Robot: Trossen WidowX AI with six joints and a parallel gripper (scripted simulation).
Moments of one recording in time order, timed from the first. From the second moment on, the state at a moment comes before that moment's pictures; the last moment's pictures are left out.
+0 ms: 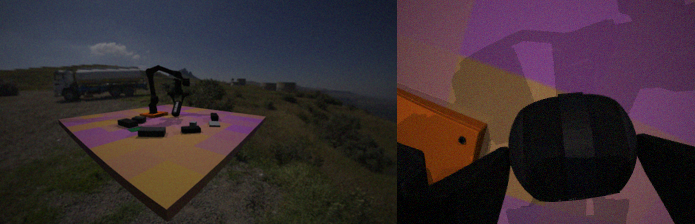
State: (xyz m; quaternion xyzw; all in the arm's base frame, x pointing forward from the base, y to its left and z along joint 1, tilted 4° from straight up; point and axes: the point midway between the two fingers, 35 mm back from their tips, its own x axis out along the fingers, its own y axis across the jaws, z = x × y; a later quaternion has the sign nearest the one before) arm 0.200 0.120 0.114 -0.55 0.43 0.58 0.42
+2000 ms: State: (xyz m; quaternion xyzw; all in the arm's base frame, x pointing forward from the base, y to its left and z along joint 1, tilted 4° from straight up) arm 0.214 0.080 0.132 -0.55 0.43 0.58 0.42
